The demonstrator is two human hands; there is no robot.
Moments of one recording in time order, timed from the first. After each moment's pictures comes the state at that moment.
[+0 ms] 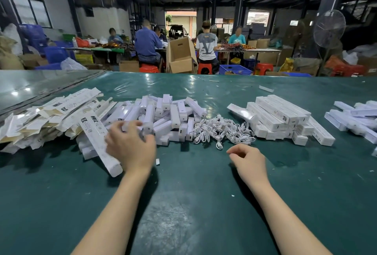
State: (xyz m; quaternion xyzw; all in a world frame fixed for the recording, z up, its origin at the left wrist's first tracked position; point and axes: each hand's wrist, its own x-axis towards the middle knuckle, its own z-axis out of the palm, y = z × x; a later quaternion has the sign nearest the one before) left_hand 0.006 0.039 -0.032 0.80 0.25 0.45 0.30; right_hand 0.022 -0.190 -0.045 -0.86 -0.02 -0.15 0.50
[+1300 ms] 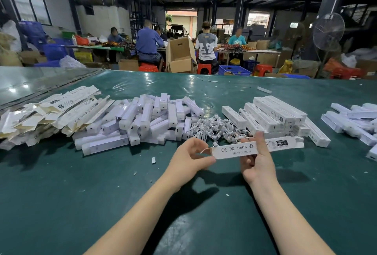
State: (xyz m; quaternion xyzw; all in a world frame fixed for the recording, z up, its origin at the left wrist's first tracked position) left_hand -0.009 -0.043 -0.035 0.72 -0.07 0.05 0.68; right_hand 0.021 -0.195 -0.025 -0.35 0.14 -0.07 0.92
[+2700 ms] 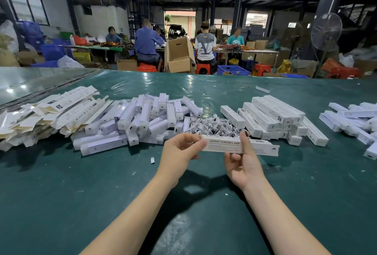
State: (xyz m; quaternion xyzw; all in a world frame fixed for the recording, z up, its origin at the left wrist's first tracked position) left_hand -0.009 -0.039 -0.026 0.64 -0.05 0.16 0.75; right_hand 0.017 -0.179 -0.023 -0.29 0.15 0.06 0.94
